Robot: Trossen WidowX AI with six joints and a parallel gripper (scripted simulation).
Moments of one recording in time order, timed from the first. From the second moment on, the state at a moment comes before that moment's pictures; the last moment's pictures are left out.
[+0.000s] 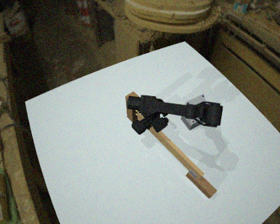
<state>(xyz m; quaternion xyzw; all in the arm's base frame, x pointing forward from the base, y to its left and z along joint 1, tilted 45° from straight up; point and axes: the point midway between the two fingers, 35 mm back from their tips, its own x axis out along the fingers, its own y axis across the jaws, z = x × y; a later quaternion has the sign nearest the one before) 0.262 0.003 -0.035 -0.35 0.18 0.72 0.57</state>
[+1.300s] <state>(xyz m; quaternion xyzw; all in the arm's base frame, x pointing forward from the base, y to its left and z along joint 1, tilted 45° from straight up) 0.265 -0.004 -0.043 -0.35 0.18 0.72 0.57</state>
